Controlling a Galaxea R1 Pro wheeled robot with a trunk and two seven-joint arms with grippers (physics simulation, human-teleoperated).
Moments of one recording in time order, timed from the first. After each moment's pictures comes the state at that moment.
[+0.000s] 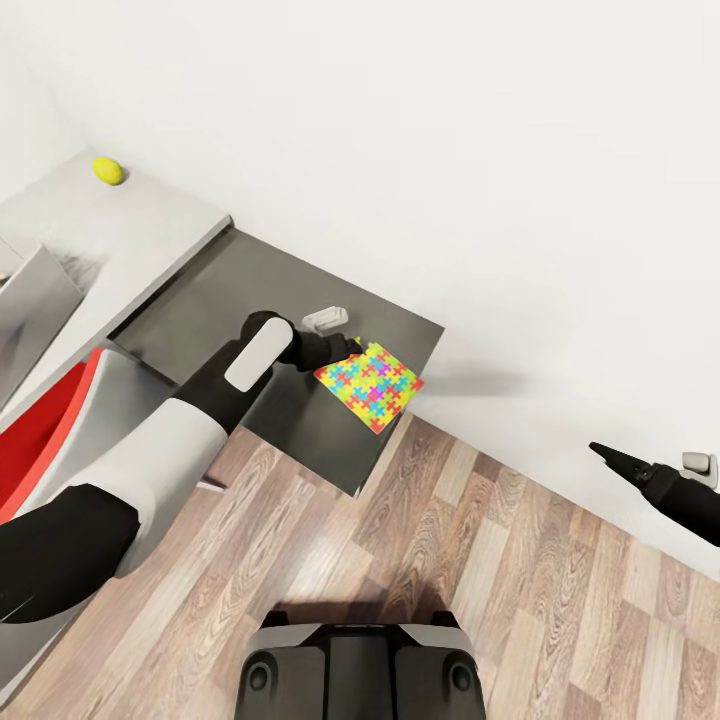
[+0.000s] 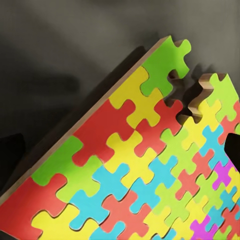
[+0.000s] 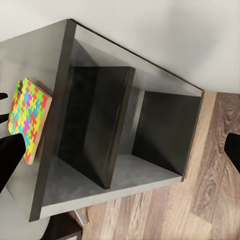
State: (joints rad) left arm -1.33 -0.05 -0.51 -0.80 1.13 0.79 0.43; right arm -0.27 -0.45 -0.48 -1.56 -0.94 0.87 0.53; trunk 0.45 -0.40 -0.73
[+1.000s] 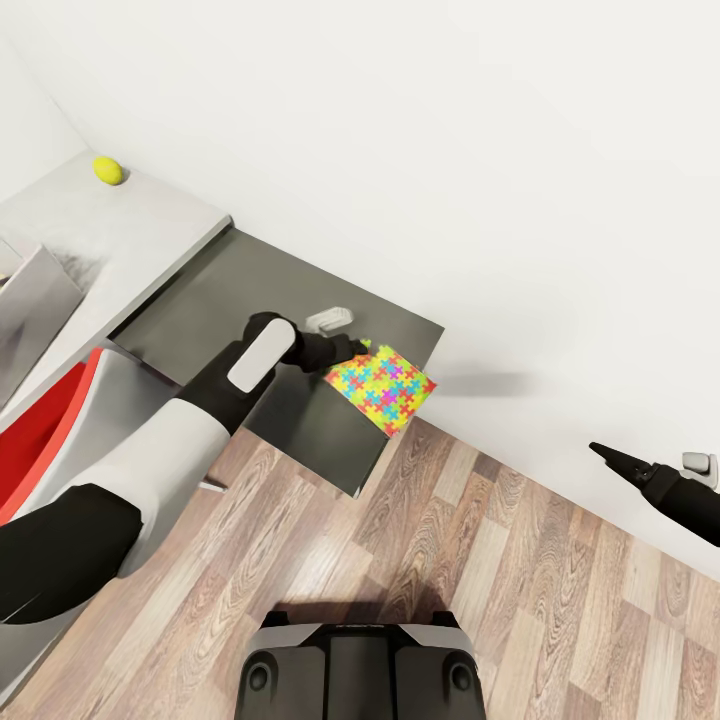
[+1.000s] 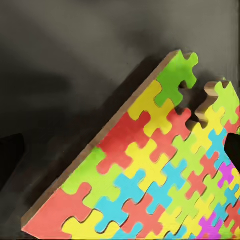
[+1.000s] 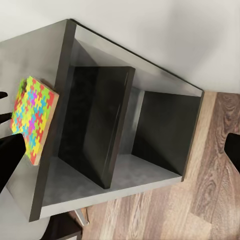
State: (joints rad) left arm -1.33 -0.06 -0.51 -0.79 1.13 0.79 0.39; right arm -0.27 -0.45 -0.48 -1.56 -0.94 0.87 0.53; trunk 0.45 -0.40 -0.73
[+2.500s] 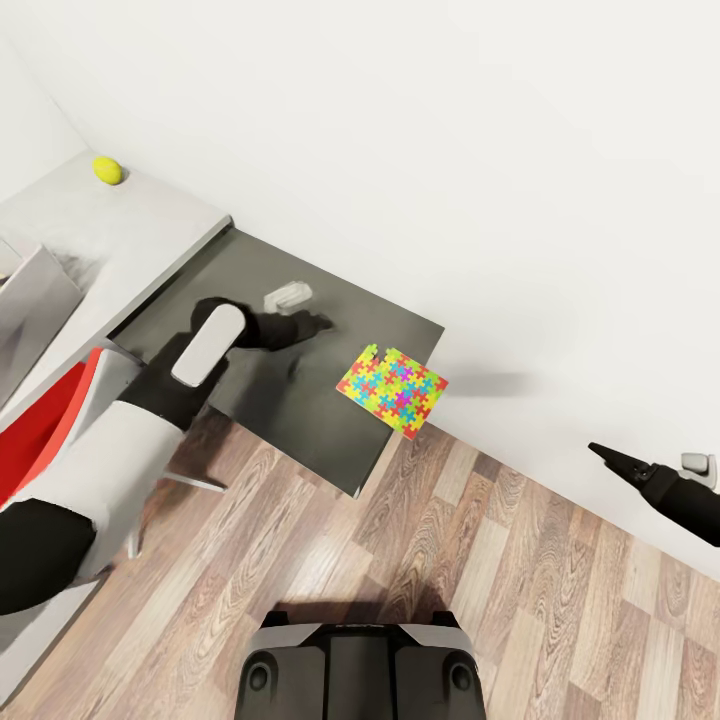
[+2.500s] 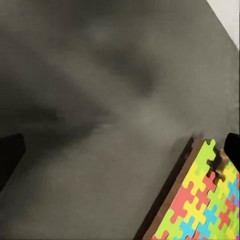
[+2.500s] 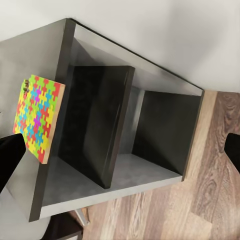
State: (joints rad) left arm -1.31 0.09 -0.46 -0.96 1.15 0.79 0.38; right arm -0.27 -0.45 -0.48 -1.56 -0.94 0.87 0.53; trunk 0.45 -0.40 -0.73
